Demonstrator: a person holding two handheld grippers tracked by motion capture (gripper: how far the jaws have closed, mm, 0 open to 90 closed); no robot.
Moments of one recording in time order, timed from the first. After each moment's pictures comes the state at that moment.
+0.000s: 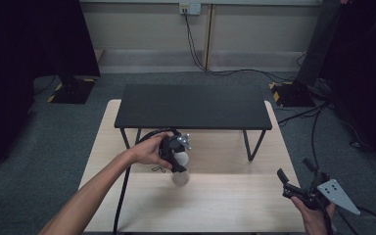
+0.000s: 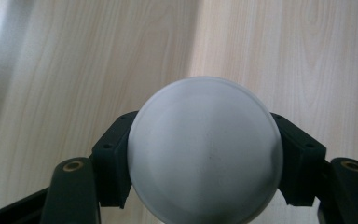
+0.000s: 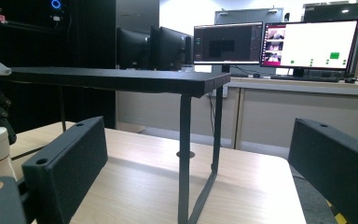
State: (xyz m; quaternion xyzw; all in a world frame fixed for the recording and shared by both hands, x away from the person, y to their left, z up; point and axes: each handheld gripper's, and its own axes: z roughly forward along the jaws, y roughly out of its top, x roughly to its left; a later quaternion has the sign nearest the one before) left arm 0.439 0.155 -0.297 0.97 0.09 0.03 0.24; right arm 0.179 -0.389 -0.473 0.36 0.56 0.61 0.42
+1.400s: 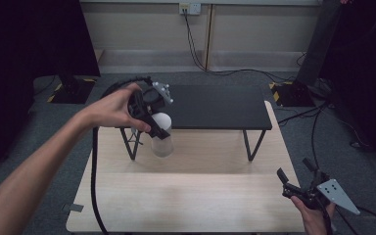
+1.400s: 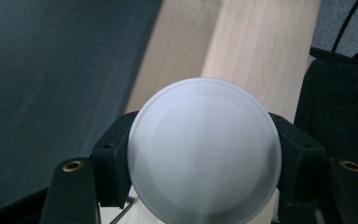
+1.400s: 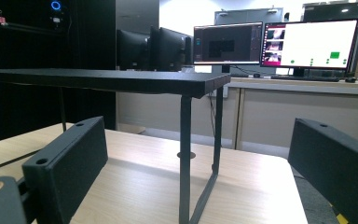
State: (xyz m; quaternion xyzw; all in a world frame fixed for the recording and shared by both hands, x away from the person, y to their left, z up) left arm 0.404 0.195 -0.085 0.96 0.15 0.07 0.23; right arm 0.179 -0.389 -0.474 0.36 0.56 0.62 0.42
